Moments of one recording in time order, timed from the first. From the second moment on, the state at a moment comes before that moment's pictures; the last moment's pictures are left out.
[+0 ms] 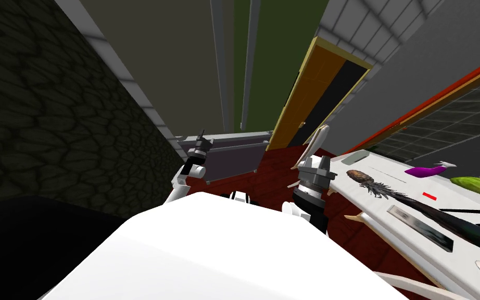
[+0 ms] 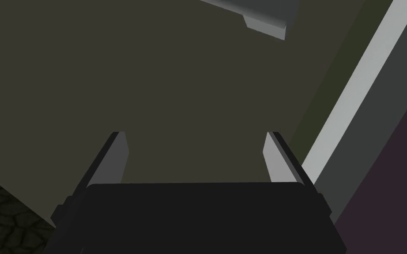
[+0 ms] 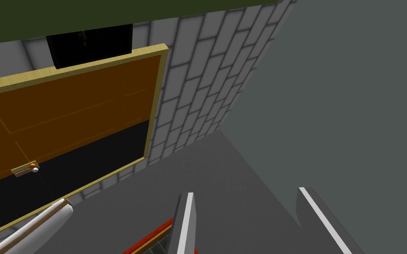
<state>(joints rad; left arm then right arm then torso) 0.17 0.27 0.11 -1.99 0.24 -0.22 0.29 0.53 0.05 -0.02 -2.27 -0.10 -0.52 0.00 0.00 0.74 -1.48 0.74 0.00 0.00</state>
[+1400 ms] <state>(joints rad) -0.17 0.42 0.25 -1.61 0.43 0.08 0.53 0.53 0.05 -0.02 -2.27 -0.10 -0.52 0.00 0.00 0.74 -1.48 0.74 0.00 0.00</state>
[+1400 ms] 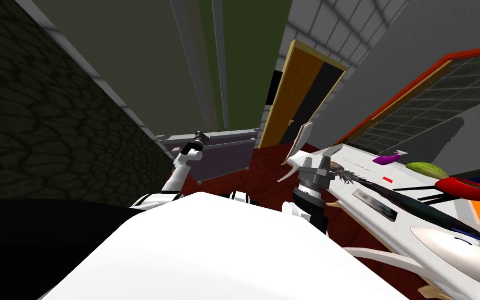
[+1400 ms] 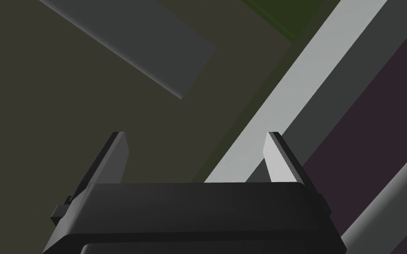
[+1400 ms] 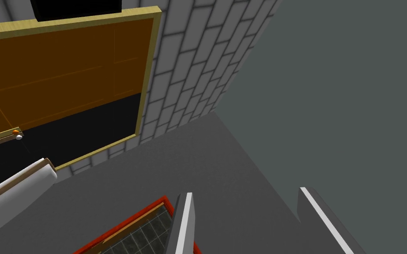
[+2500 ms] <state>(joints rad) -0.38 0.58 0.34 -1.38 0.55 0.26 0.67 0.53 0.05 -0.03 -2.27 -0.10 -0.52 0.00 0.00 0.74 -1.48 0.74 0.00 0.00</state>
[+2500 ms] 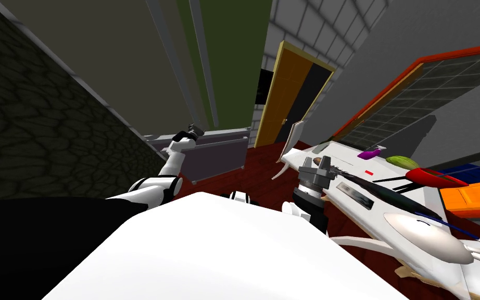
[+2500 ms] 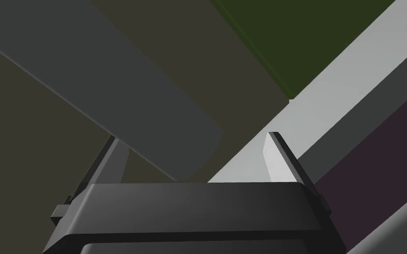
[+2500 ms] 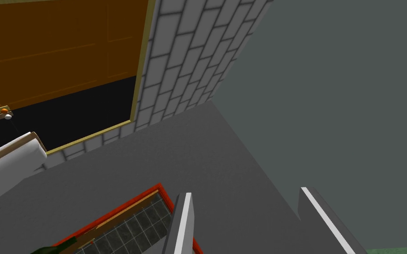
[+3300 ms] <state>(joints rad) -0.35 0.59 0.25 -1.48 0.60 0.29 0.69 0.53 0.05 -0.03 -2.27 -0.10 -0.52 0.00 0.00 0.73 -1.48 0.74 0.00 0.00</state>
